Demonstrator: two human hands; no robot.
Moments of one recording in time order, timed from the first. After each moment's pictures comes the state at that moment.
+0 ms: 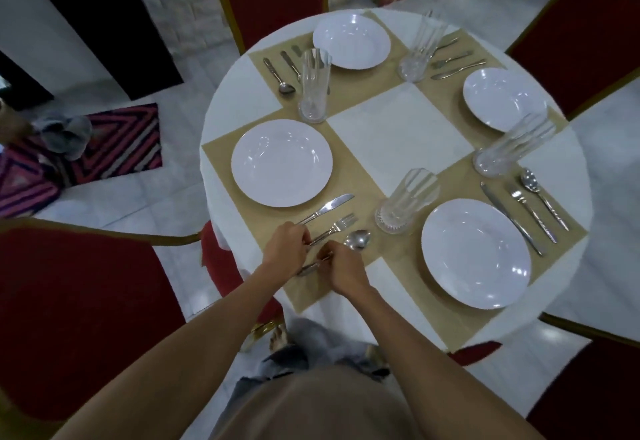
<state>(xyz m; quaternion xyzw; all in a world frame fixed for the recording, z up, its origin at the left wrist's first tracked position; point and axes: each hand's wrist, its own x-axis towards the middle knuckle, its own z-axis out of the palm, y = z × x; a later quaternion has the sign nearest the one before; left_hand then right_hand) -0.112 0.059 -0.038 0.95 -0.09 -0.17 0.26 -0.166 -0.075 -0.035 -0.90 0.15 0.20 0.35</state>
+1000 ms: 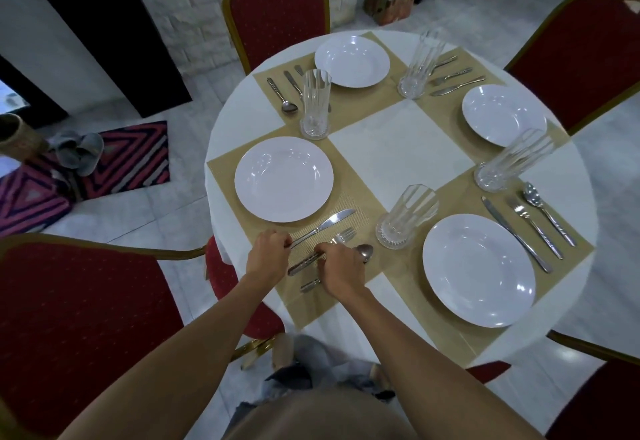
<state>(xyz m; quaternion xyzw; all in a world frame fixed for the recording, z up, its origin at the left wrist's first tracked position) -0.094 0.081 -0.046 0.96 -0.03 -0.13 0.25 -0.146 -0.069 -0.023 -0.96 0.10 0.11 0.25</state>
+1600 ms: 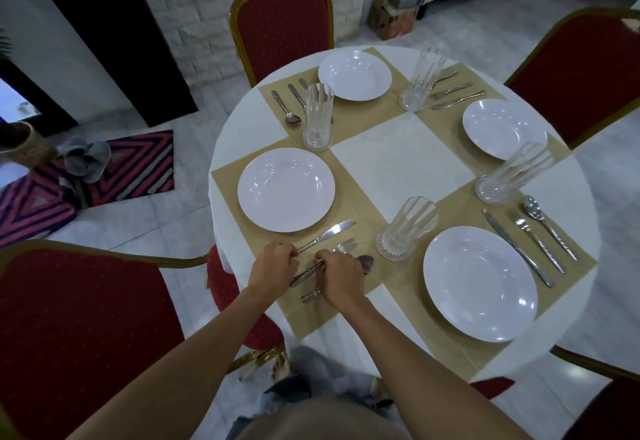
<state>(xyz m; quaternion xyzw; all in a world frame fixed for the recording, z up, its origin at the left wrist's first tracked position) -0.098 0.079 -0.042 0.96 -0.07 -0.13 0.25 -0.141 -0.069 -0.026 -0.97 0.09 0.08 0.24</state>
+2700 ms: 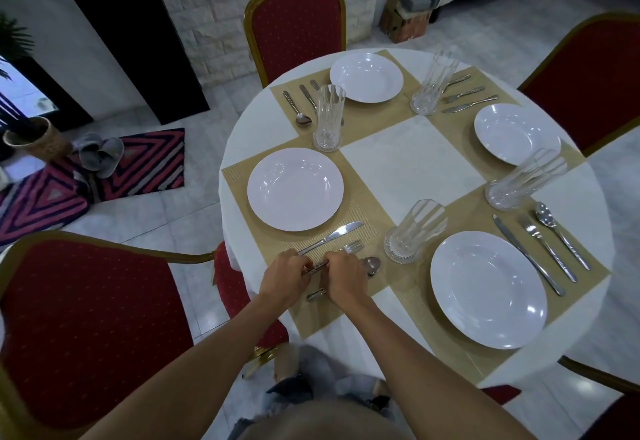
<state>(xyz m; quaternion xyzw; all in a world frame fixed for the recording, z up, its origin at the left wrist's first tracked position) -0.121 0.072 -0.030 0.96 -0.12 -0.13 0.22 -0.137 -0.065 -0.028 -0.97 0.08 0.10 0.19</state>
